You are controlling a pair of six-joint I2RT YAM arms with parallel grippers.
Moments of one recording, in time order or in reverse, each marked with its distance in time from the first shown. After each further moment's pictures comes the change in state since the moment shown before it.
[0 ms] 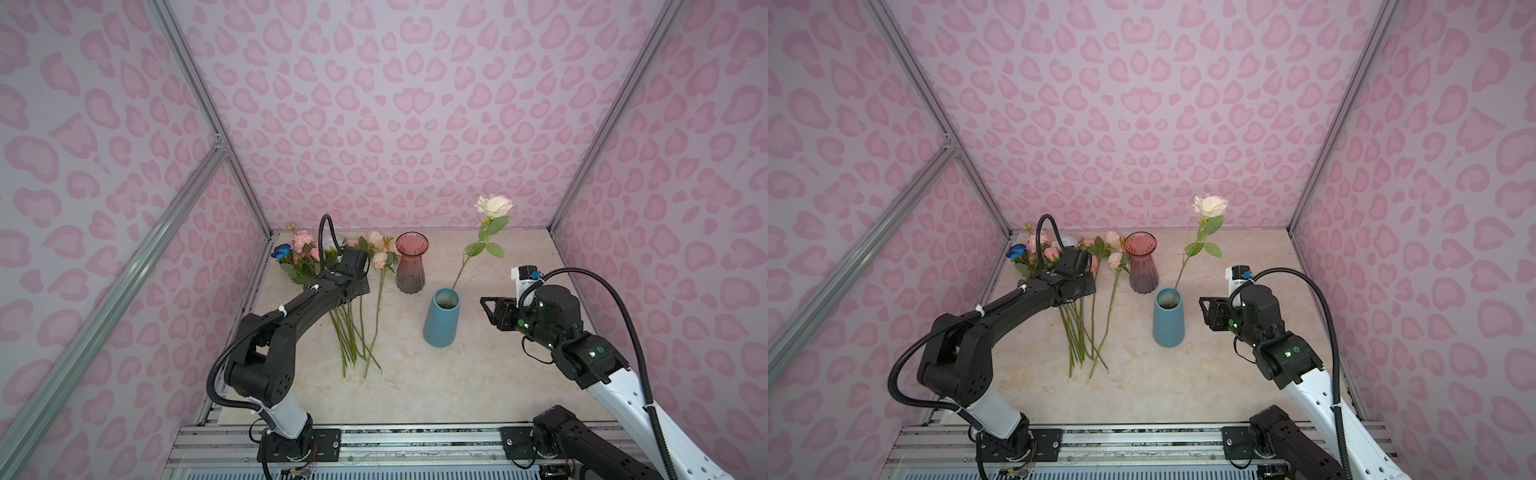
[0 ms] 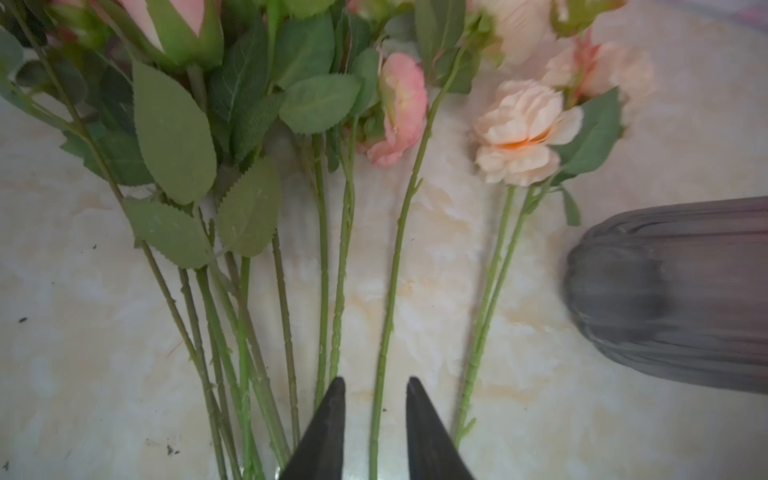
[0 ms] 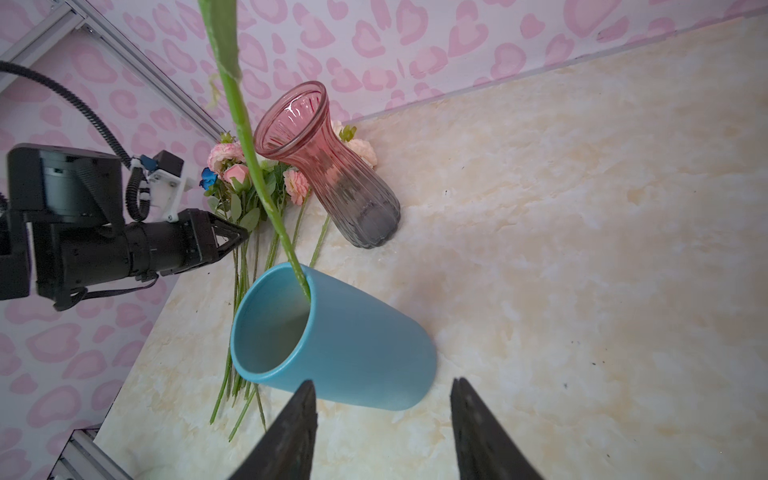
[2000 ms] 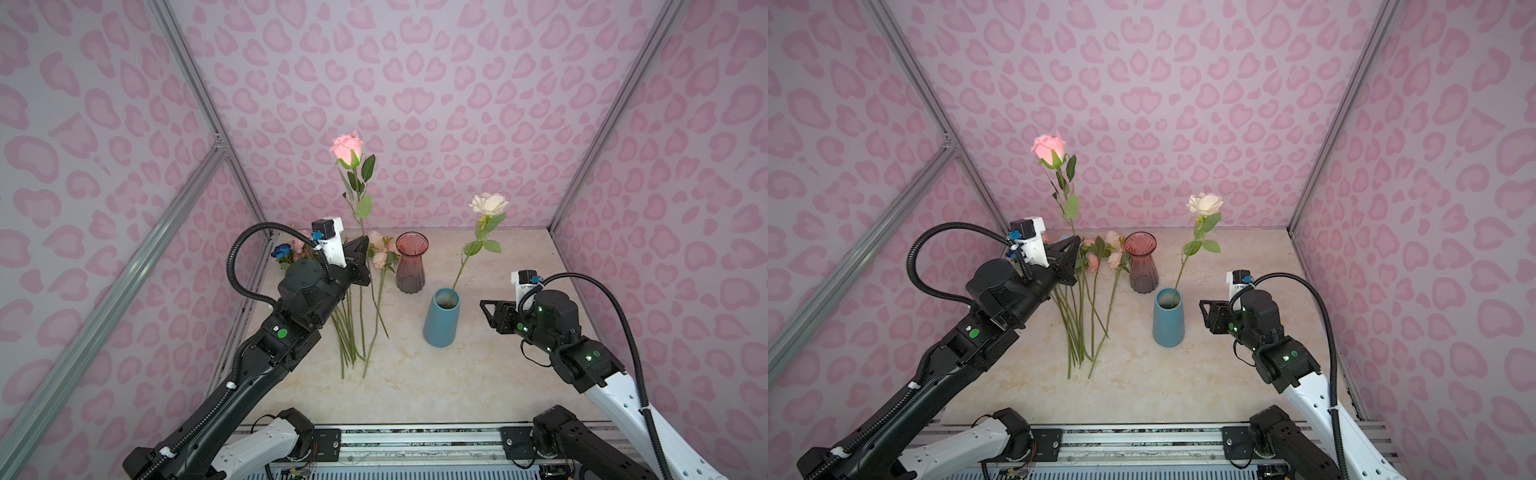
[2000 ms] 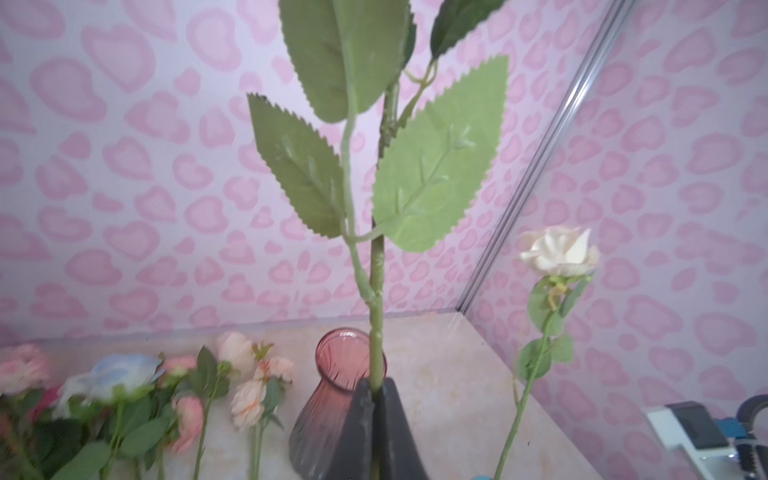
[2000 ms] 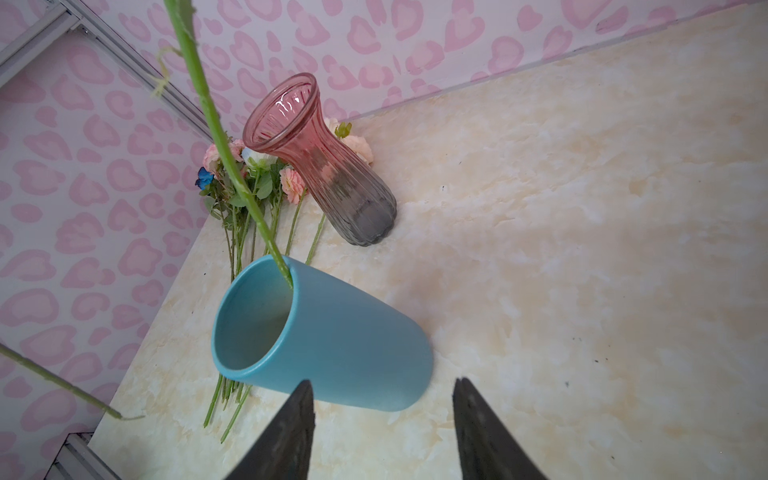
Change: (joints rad) left arm -0.254 -0.727 -0.116 0.525 0.123 0.260; right arm -0.013 -0.039 -0.077 0.051 -0.011 0.018
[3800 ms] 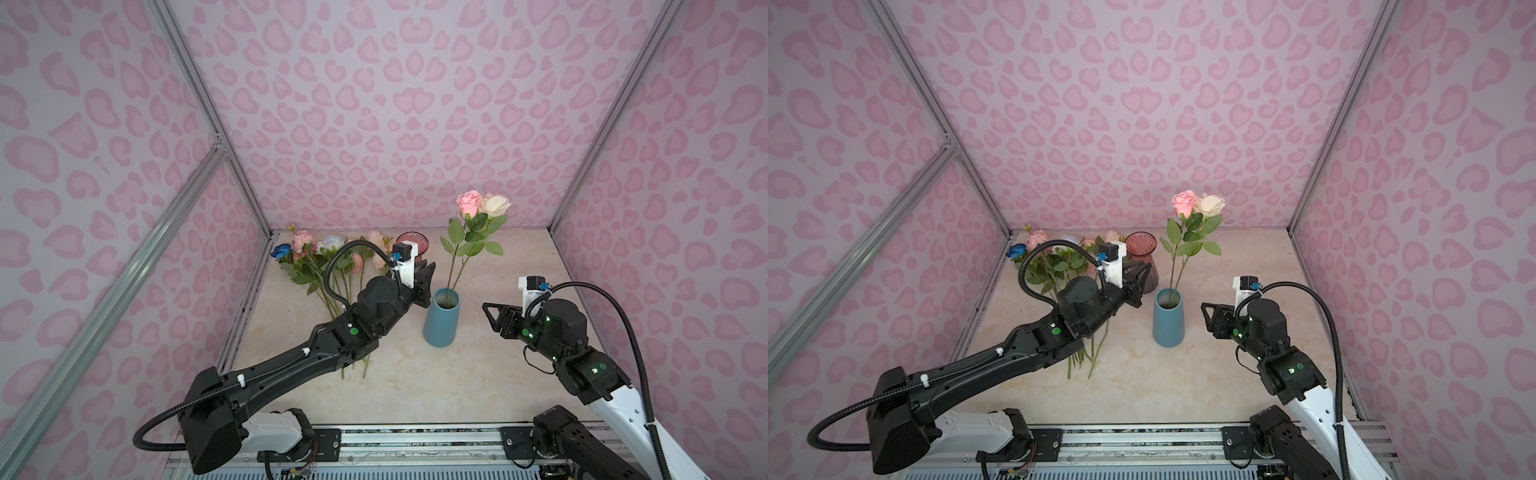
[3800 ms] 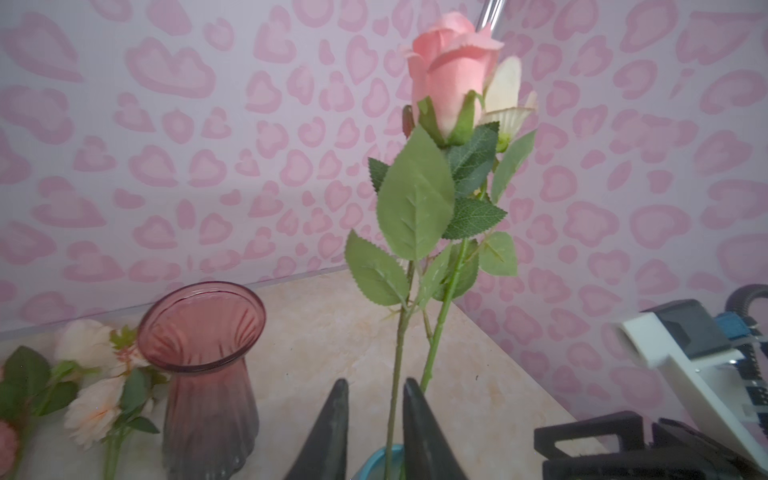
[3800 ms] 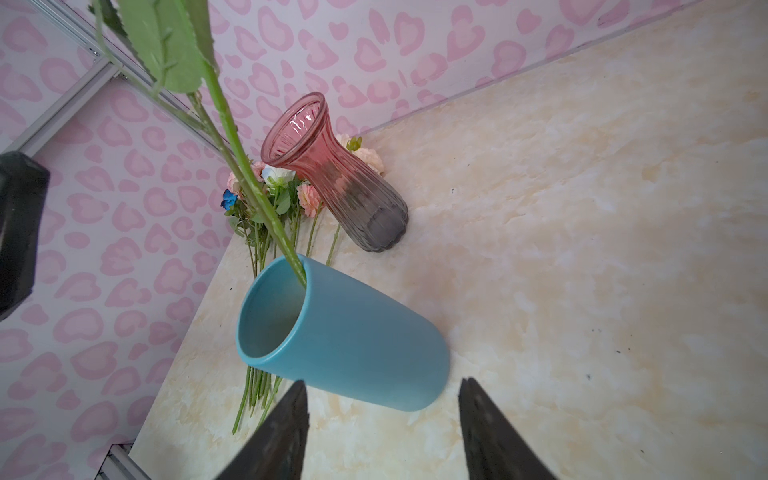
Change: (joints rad) left arm -0.274 0.237 -0.122 0.215 -0.184 0.008; right arm -0.014 -0.082 -0.050 0.021 -0.026 0.066
